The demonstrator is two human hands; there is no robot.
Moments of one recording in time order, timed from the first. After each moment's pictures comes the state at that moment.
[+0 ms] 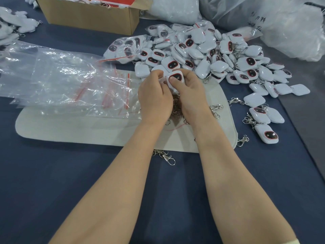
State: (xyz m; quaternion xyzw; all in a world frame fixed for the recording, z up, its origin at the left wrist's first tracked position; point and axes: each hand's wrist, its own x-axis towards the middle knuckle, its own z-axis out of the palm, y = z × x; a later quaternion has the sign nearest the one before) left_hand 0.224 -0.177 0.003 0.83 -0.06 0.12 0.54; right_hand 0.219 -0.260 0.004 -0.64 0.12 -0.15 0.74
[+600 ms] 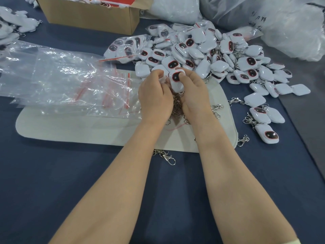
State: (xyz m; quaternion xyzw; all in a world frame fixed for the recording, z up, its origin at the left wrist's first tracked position) left_hand 0.223 -0.177 0.003 0.83 -0.06 0.13 0.54; right_hand 0.221 -0.260 0.006 -0.61 0.15 -0.17 0.76
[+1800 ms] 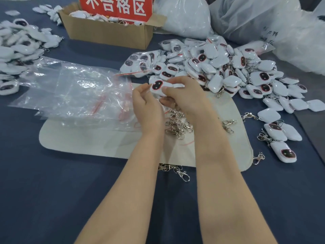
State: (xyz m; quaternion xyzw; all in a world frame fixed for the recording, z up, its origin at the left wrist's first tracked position) left_hand 0.233 -0.153 0.011 0.62 0.15 0.14 0.76; right_hand 0.228 -0.226 0.050 -0.70 0.13 -0.03 0.70
